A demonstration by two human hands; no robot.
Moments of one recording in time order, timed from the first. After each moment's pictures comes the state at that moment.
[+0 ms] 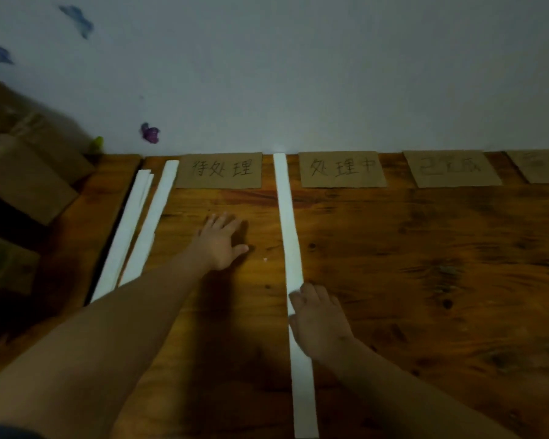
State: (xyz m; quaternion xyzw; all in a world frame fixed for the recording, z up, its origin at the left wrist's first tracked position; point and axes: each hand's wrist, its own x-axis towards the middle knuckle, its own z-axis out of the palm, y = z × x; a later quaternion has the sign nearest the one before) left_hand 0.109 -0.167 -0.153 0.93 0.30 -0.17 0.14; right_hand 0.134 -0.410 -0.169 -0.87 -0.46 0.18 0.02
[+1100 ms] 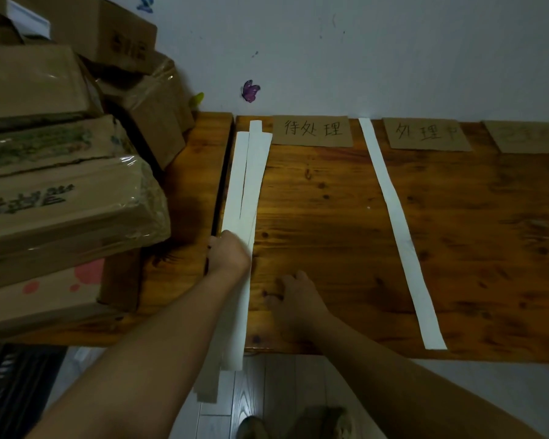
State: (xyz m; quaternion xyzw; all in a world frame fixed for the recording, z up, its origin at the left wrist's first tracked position) left_hand -0.121 -0.108 -0.179 0.84 0.49 -0.10 0.18; right_hand -0.091 -0.262 -0.164 -0.86 -0.32 0.37 0.16
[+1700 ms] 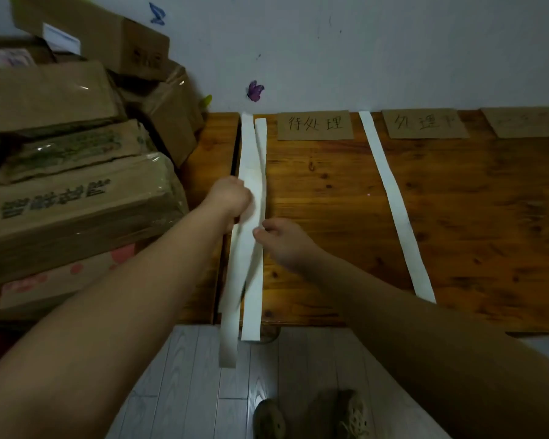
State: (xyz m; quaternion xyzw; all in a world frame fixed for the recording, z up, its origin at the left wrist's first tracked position) left_hand -0.115 -0.094 -0.065 0.71 0.49 0.05 0.50; right_hand -0.094 -0.234 -0.080 -0.76 -0.25 0.43 0.43
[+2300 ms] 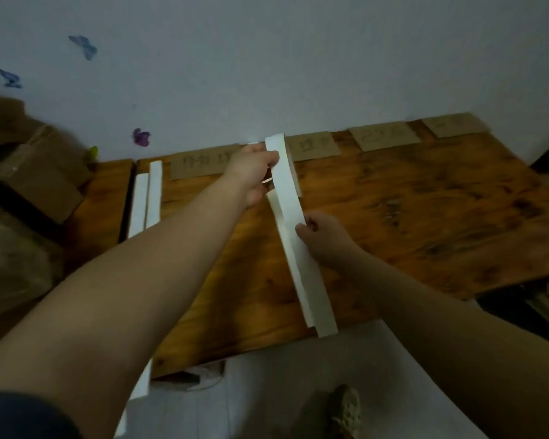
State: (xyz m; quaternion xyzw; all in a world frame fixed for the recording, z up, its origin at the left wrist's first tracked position) left_hand 0.066 -0.282 0.017 0.60 0.30 0.06 0.74; right_hand 0.055 -0.433 -0.044 -0.86 -0.16 0.23 0.42
